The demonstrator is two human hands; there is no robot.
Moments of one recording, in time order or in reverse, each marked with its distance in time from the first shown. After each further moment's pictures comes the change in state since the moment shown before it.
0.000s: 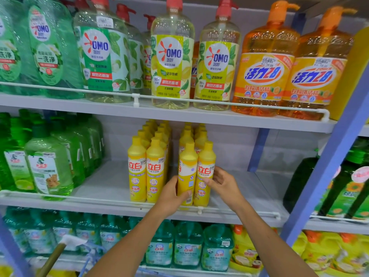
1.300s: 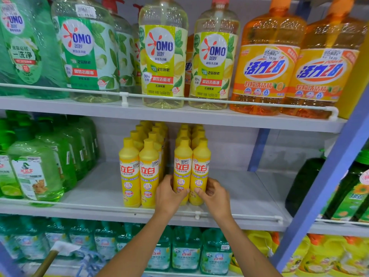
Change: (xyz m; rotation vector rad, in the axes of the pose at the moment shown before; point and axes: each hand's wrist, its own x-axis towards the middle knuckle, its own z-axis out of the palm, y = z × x) left_hand 0.020 0.002 0.016 0.147 0.352 -0.017; right_hand -0.006 0.045 0.028 -0.206 0.201 0.041
